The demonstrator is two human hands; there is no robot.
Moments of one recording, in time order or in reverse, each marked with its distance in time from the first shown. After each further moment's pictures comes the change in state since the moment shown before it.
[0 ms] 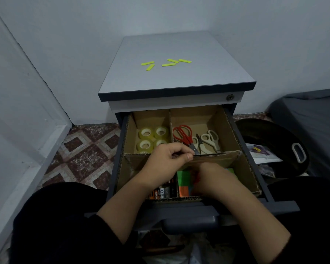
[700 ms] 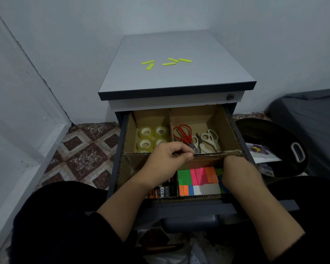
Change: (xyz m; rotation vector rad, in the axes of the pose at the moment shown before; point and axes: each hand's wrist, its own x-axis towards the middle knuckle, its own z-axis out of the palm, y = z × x) left_hand 0.000 0.000 0.000 -0.010 -0.015 -0.016; right_hand -0.013 0.032 -0.012 -0.092 0.238 0.245
